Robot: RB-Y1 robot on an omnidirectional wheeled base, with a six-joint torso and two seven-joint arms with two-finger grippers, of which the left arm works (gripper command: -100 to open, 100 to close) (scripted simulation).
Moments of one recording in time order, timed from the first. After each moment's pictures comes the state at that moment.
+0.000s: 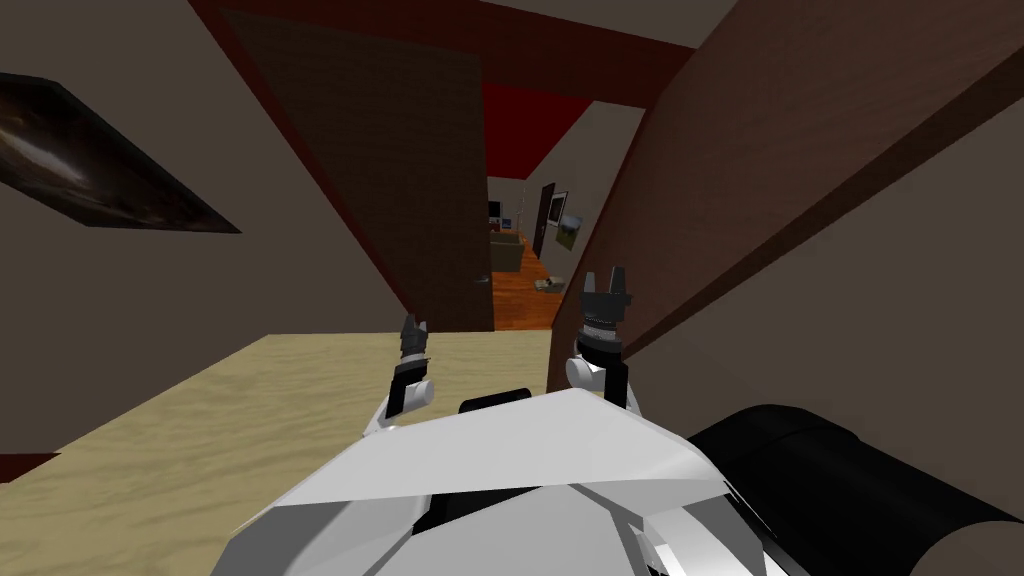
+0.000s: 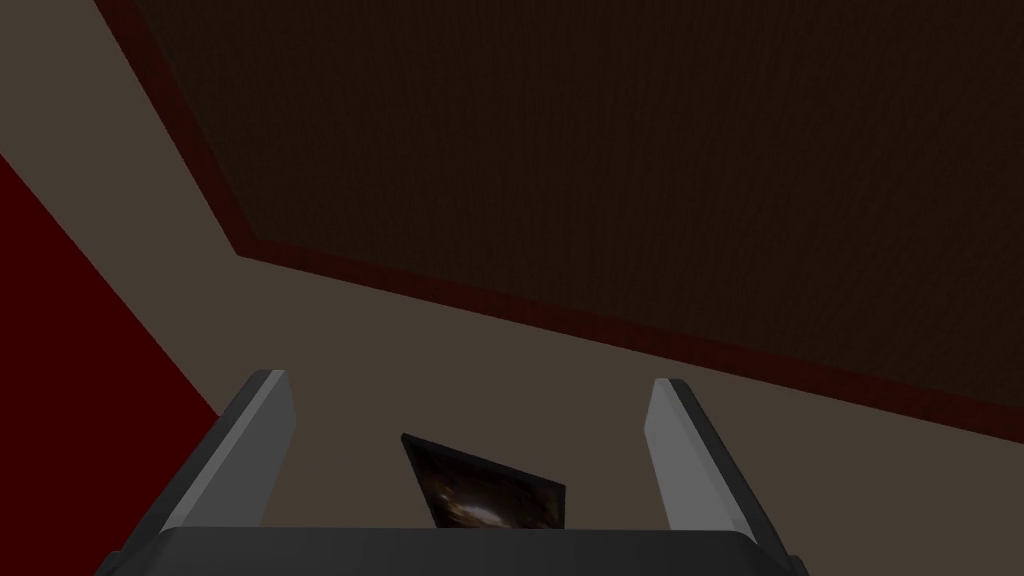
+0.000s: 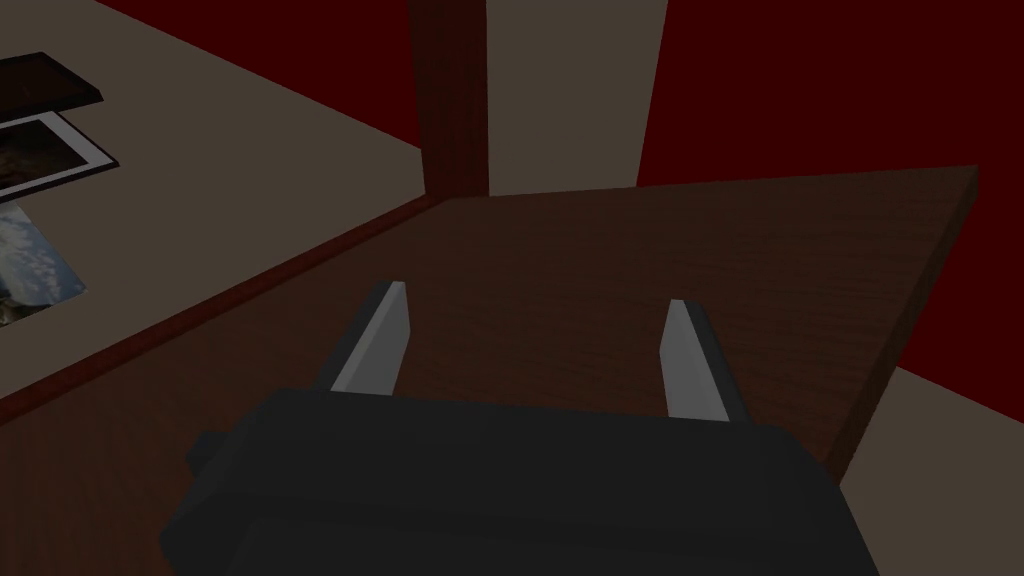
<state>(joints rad) 0.14 0.10 0.03 -1.35 0.20 -0.74 -0.11</state>
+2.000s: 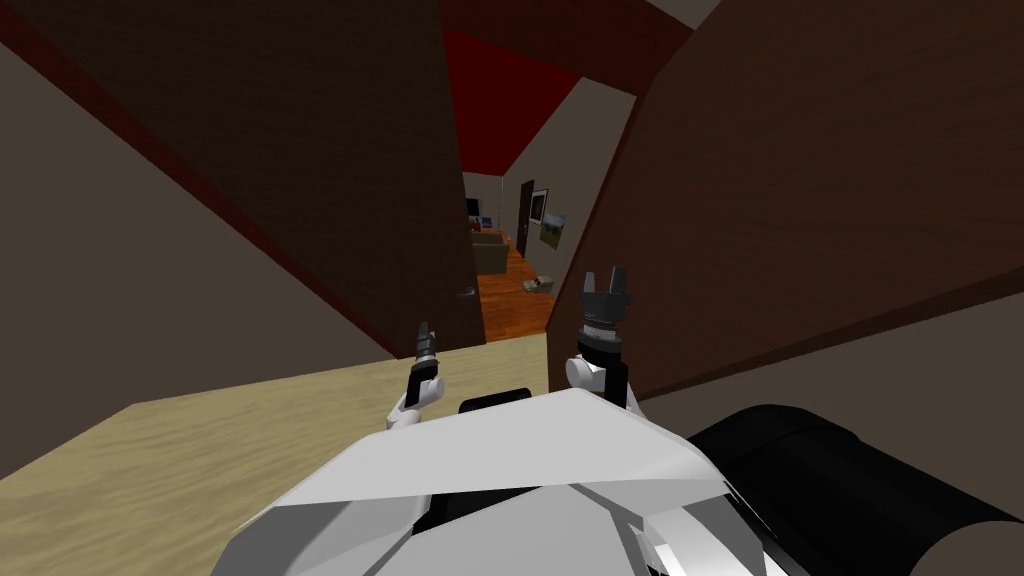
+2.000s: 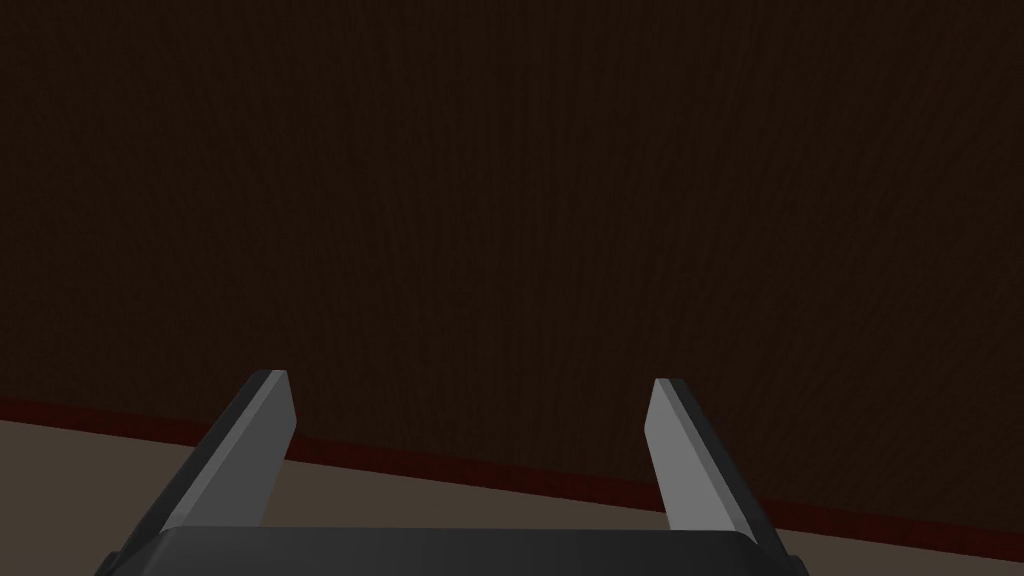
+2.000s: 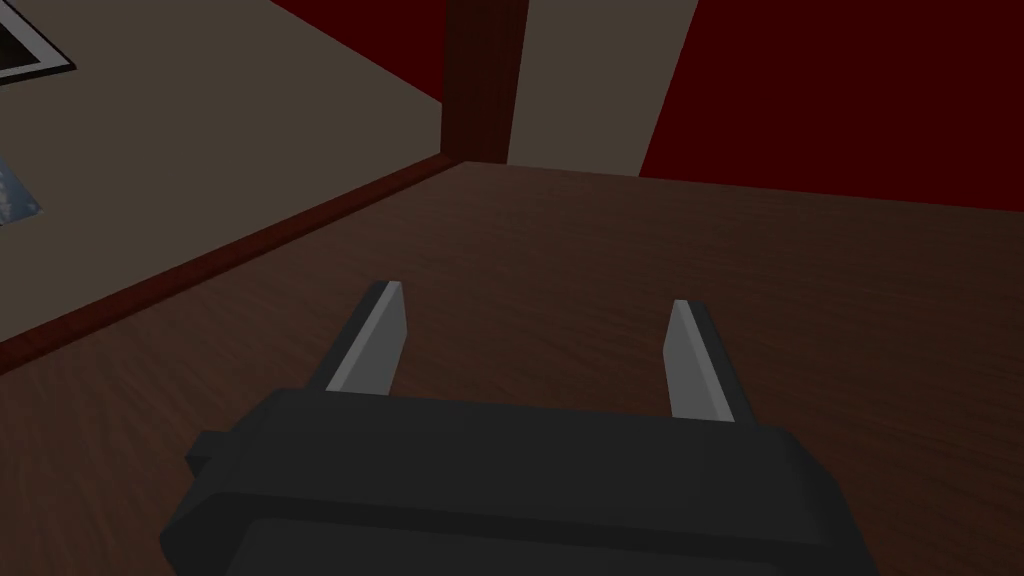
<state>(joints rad) -0.06 0.07 0.06 -0.90 0.28 -0.79 -0.19</state>
